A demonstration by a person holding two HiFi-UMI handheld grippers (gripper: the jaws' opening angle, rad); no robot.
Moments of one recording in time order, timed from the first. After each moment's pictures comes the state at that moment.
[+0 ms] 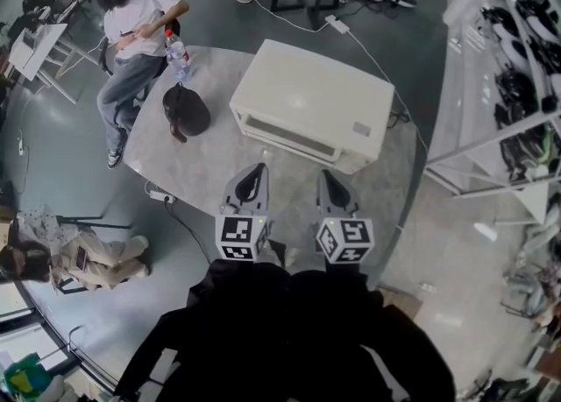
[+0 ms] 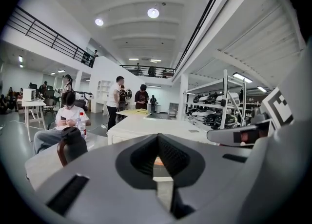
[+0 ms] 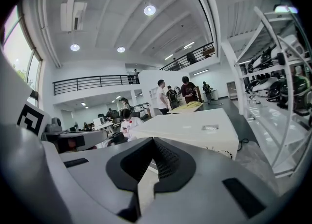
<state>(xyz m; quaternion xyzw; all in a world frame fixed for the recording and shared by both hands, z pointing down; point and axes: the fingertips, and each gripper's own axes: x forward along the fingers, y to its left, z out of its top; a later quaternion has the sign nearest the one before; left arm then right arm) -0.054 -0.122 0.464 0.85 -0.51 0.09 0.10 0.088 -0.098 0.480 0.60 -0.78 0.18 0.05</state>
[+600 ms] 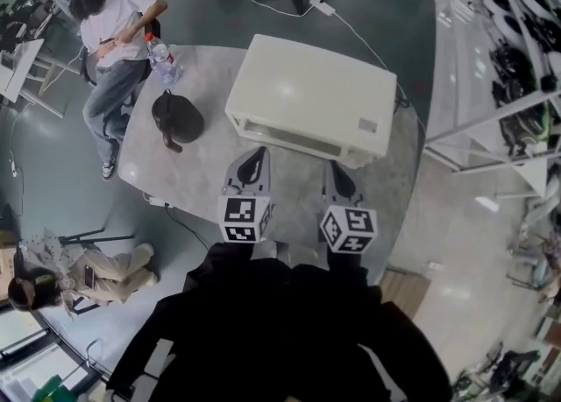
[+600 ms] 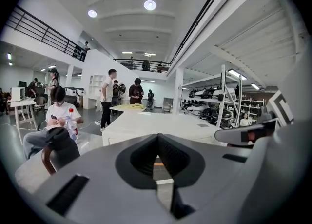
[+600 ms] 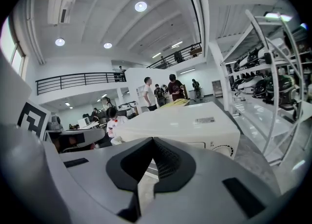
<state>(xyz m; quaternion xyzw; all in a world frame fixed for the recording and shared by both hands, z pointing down) -0.054 -0.187 0.498 0.87 -0.46 0.13 0.12 0.096 -0.135 0.512 0.66 -0.72 0.21 0.05</state>
